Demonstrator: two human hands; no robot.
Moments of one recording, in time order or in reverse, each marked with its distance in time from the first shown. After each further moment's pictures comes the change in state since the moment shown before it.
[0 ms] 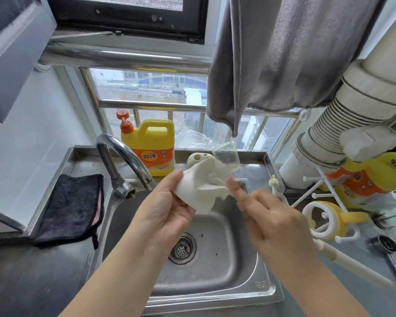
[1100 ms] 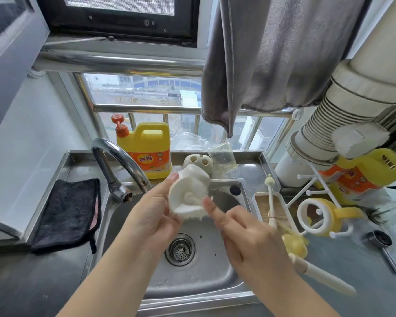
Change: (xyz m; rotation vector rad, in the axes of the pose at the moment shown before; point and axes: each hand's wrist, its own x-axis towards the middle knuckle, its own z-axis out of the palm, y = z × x) left_hand -0.001 0.001 -0.011 0.160 -0.046 0.055; right_hand -0.015 -0.022 0.015 0.154 -0.039 -0.021
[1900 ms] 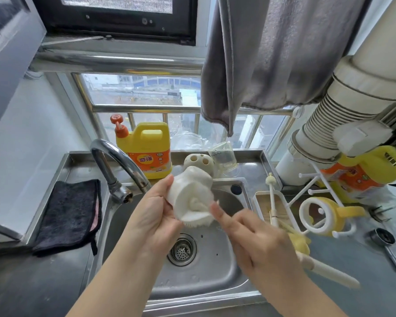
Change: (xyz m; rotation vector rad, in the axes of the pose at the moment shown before) left_hand 0.003 0.002 0.003 -0.185 0.019 -0.101; right_hand -0.006 0.009 -0.003 0.021 0.027 -0.035
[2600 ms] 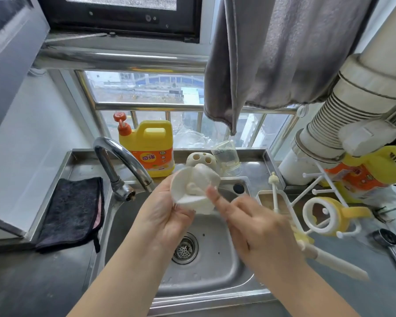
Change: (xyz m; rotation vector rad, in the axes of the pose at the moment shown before) left_hand 0.000 -0.001 0.007 0.046 -0.062 0.000; right_hand 0.021 -0.004 -0.002 -0.070 -0.002 0.001
